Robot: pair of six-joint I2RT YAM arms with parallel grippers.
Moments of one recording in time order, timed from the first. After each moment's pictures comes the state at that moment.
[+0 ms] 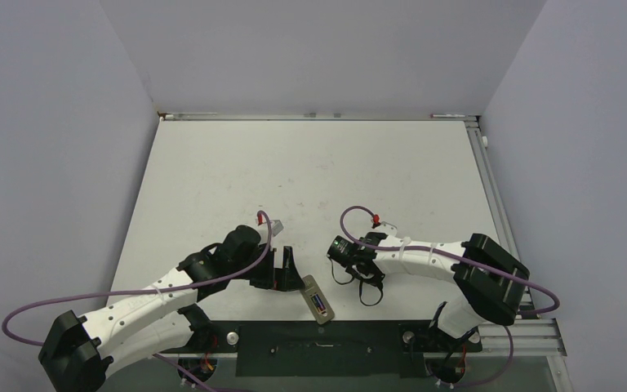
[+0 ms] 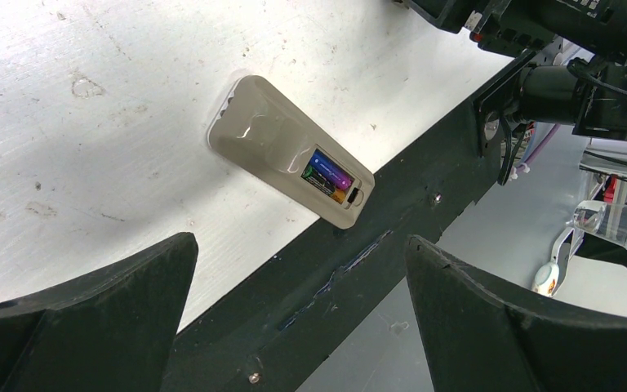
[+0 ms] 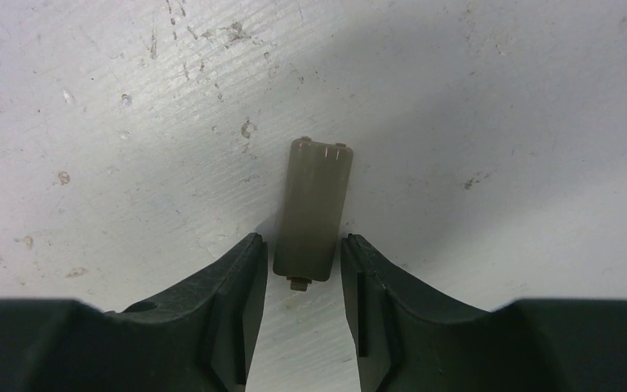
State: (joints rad) left arm -0.82 0.89 0.50 -0.38 0.29 -0.75; right arm 1.01 1.52 0.80 -0.80 0.48 1.47
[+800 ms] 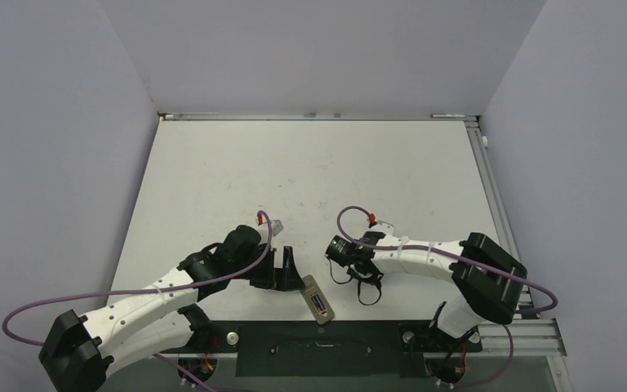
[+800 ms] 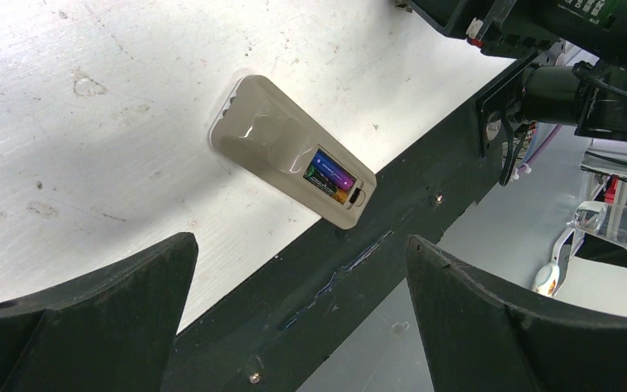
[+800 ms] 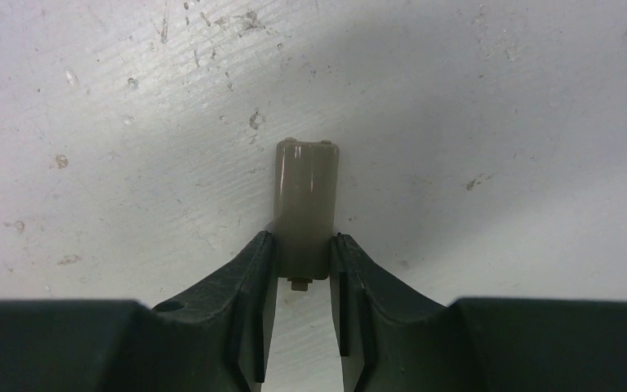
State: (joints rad) left arm -0.81 0.89 0.50 -0.38 0.29 -0.75; right arm 1.02 1.53 0.82 -0.81 0.48 1.43
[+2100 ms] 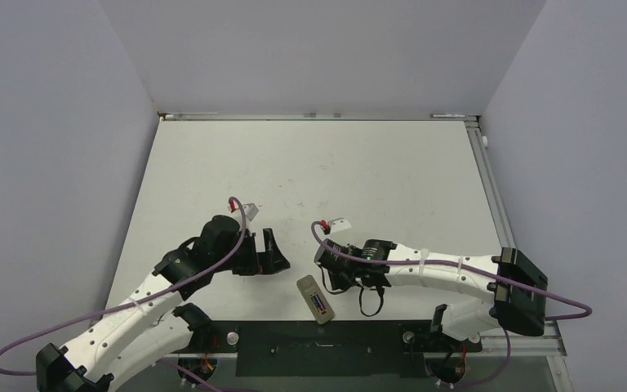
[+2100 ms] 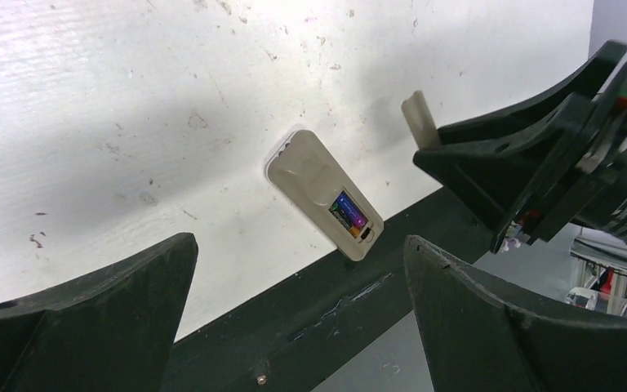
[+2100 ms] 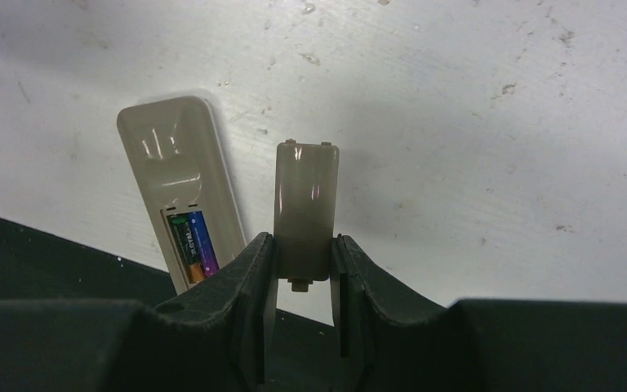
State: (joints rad) left arm -0.68 0.76 0.59 -0.57 0.19 -0.74; right arm 1.19 1.38 0.92 -0.73 0.33 0.82
